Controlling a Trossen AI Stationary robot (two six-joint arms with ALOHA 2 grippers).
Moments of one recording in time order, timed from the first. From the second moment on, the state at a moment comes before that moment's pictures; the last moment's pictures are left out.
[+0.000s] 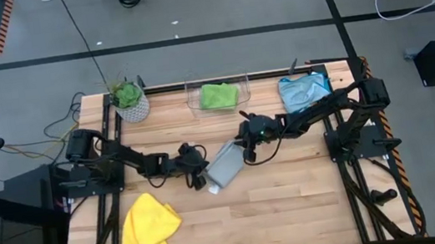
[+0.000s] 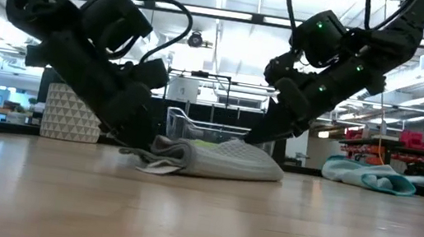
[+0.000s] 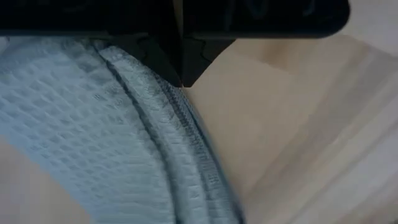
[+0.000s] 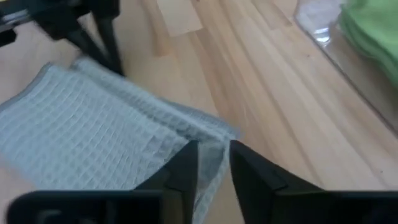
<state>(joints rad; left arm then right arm) -0.13 1.78 0.52 0.59 -0.31 -0.34 -0.11 1.64 0.66 0.30 0.09 0.17</state>
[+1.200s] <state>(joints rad) -0.19 1.79 0.53 0.69 -0.29 -0.32 -0.13 1.97 0.67 0.75 -0.03 0.14</state>
